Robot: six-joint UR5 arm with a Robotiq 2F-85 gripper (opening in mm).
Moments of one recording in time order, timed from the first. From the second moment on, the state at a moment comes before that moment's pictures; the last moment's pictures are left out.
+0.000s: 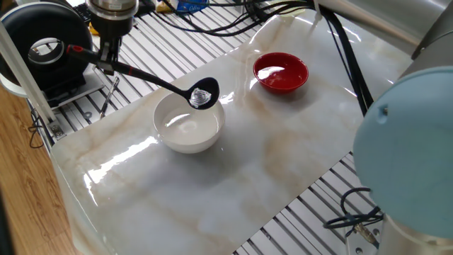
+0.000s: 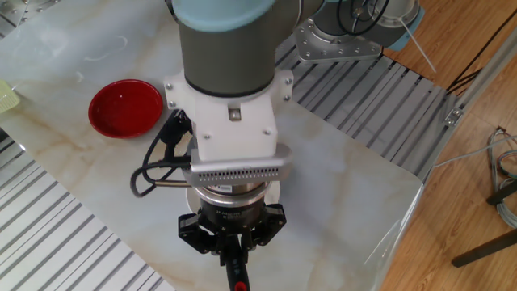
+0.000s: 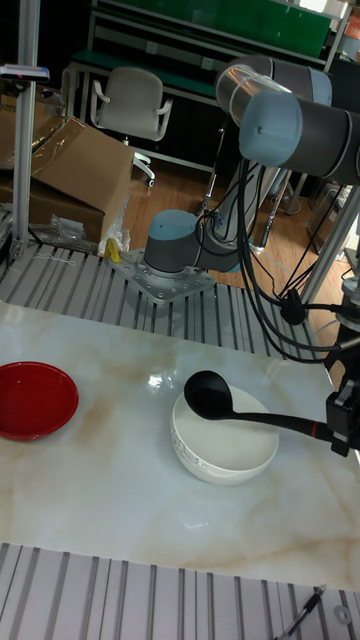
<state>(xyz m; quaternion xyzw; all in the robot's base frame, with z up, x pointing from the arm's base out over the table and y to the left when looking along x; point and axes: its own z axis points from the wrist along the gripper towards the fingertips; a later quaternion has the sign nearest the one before) 0.691 0.232 0.212 -0.39 0.91 0.04 0.15</state>
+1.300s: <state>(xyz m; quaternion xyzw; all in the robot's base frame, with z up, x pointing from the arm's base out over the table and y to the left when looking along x) 0.686 0.216 0.218 -0.41 0.90 0.05 0.16</state>
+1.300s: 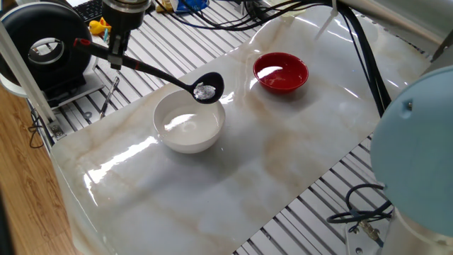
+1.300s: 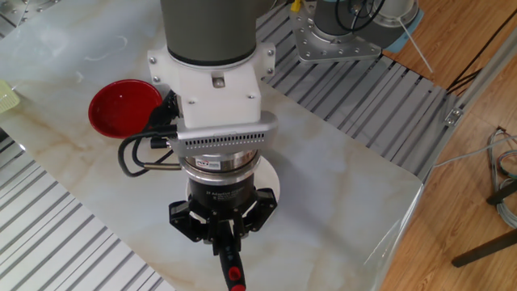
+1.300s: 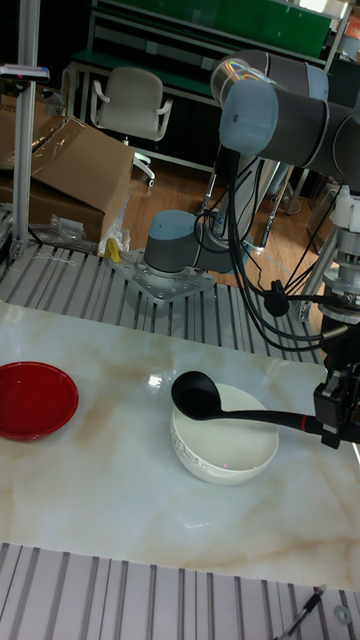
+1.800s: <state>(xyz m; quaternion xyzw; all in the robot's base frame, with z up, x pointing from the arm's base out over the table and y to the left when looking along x) 0.687 0.221 0.217 -0.40 0.90 0.05 0.16</state>
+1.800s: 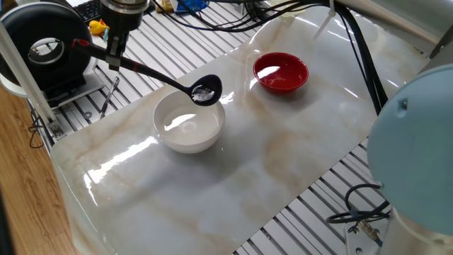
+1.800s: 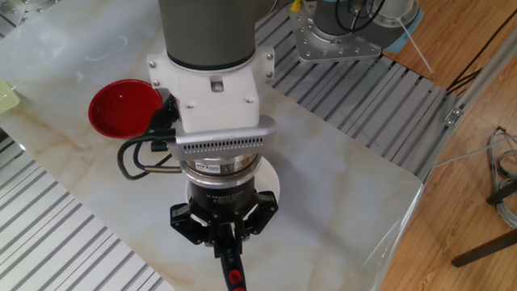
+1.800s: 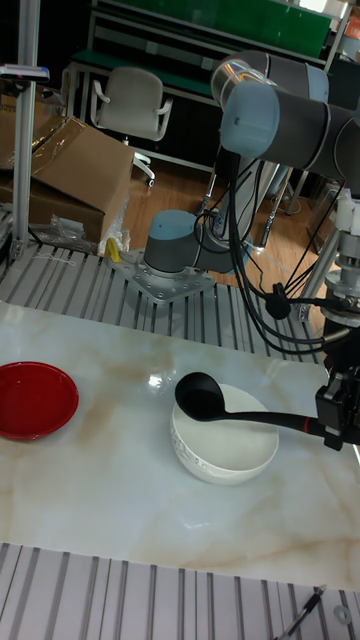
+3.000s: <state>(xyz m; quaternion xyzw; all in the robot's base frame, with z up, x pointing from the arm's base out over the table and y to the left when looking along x) 0.686 0.227 0.219 -0.39 0.90 0.06 0.17</state>
